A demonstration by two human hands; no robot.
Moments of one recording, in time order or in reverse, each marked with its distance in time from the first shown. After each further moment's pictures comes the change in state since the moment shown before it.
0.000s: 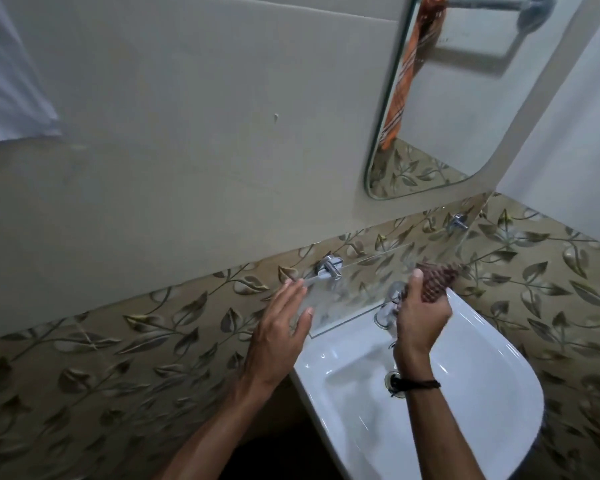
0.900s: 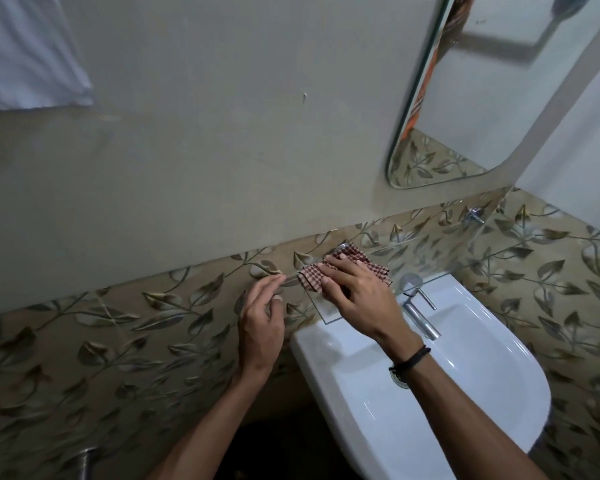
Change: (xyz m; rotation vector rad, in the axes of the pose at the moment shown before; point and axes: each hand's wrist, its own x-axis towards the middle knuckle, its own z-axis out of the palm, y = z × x) left_hand -0.013 -0.020 -0.016 -0.162 0.321 -0.228; right_hand -0.035 -0.004 0.034 -0.841 -0.952 -0.889
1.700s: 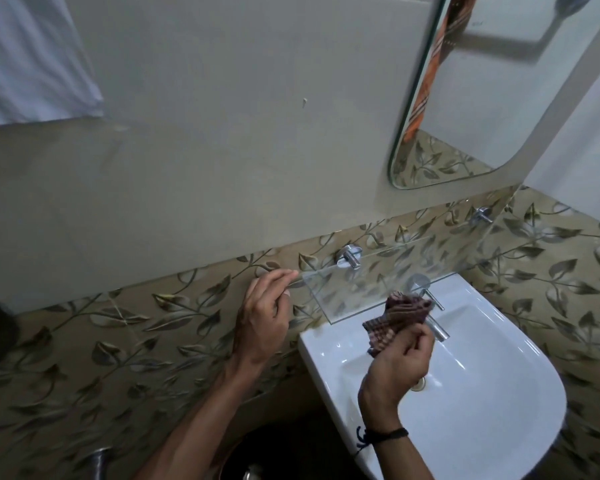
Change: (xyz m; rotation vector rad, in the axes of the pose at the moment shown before) left_hand 0.014 0.013 -0.022 0.237 -0.137 0.237; right_hand -0.073 -0.035 0.047 1.048 1.142 0.780
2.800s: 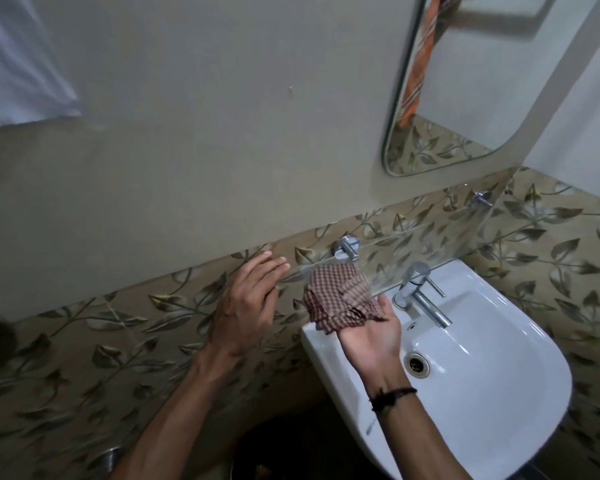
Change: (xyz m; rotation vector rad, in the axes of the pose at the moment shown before) left_hand 0.016 -0.020 -0.027 0.201 -0.124 0.328; right_hand 0.012 -0.026 0.031 0.687 -0.408 1.094
